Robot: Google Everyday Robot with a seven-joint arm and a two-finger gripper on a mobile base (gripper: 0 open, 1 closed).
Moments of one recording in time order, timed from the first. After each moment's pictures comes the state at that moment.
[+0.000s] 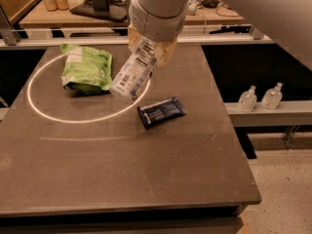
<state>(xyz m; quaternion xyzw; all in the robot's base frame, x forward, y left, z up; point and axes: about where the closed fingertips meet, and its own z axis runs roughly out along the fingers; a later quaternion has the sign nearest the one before) 0.554 0.012 0.983 -0.93 0.25 -0.21 0.15</state>
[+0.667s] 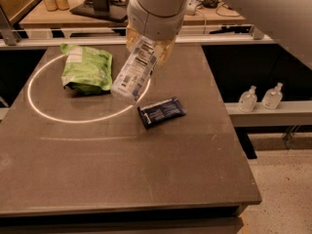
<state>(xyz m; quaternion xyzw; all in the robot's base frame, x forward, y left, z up) 0.555 0.014 0.987 -0.94 0.21 -0.22 0.15</state>
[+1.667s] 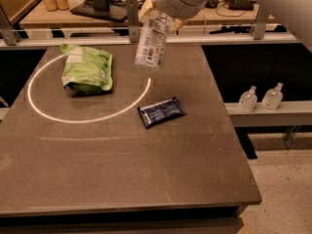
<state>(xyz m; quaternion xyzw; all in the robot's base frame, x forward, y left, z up) 0.643 -0.010 1.019 -0.91 0.03 -0.35 0.21</state>
